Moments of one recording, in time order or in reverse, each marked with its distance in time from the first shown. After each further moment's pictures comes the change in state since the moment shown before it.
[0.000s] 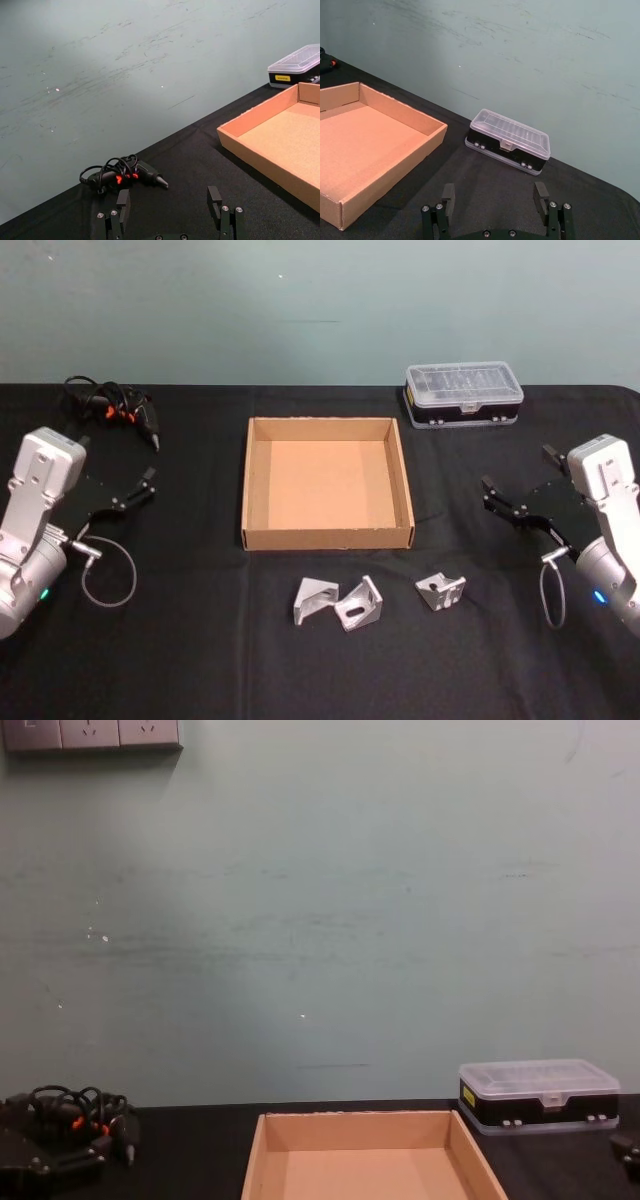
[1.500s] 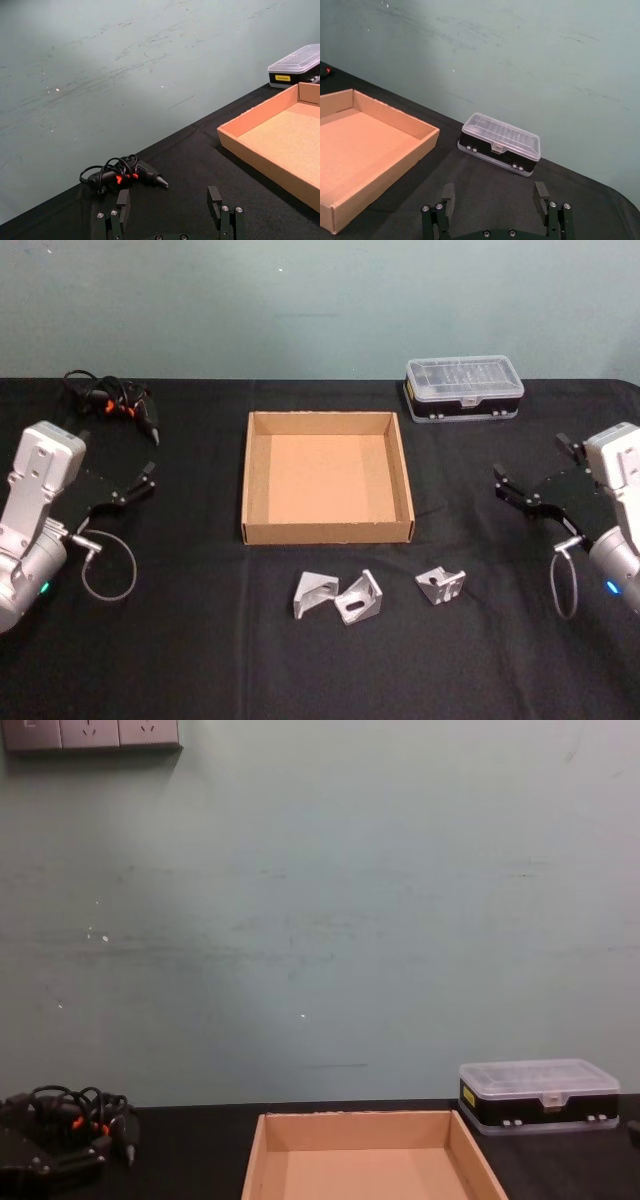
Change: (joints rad) left arm 0.000 0.000 0.000 0.000 0.000 0.000 0.000; right arm -0.029 0.012 0.046 -0.030 0.016 0.000 0.013
